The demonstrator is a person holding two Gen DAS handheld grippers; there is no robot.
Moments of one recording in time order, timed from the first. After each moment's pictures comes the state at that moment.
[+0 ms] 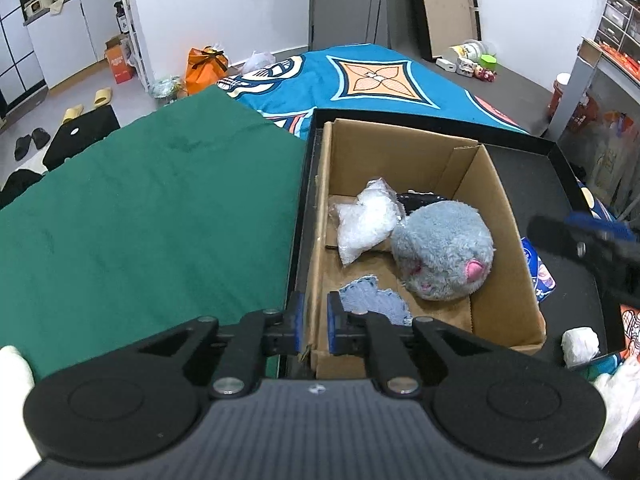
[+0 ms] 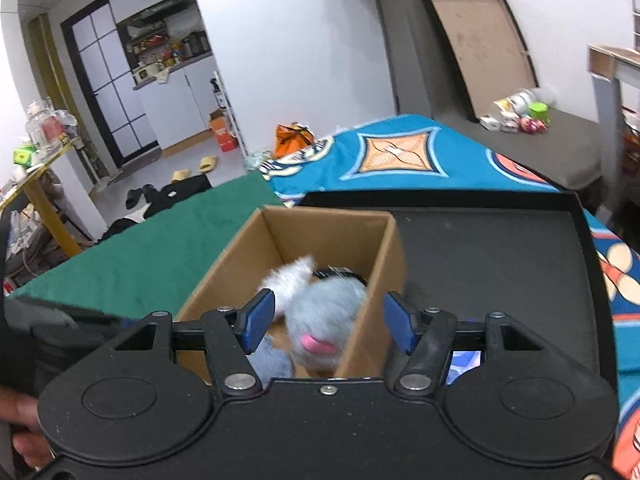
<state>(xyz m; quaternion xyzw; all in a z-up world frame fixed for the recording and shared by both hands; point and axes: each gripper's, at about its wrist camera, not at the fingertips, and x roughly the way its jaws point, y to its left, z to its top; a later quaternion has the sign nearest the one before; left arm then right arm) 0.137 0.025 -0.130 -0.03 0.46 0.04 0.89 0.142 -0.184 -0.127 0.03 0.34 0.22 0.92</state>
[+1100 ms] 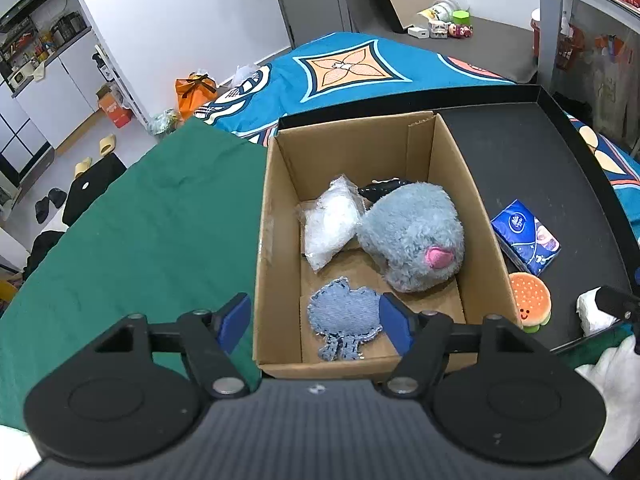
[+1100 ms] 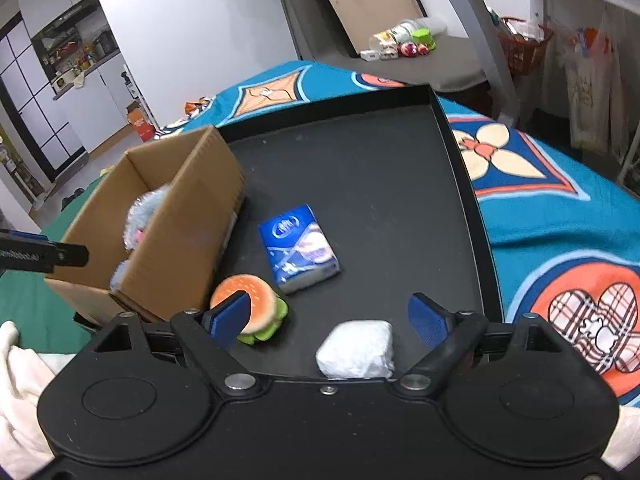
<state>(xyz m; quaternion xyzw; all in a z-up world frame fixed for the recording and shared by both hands) 0.148 -0.039 -0.125 0.10 0.47 0.05 0.87 0.119 -0.292 -0.194 0.08 0.40 0.11 0.91</state>
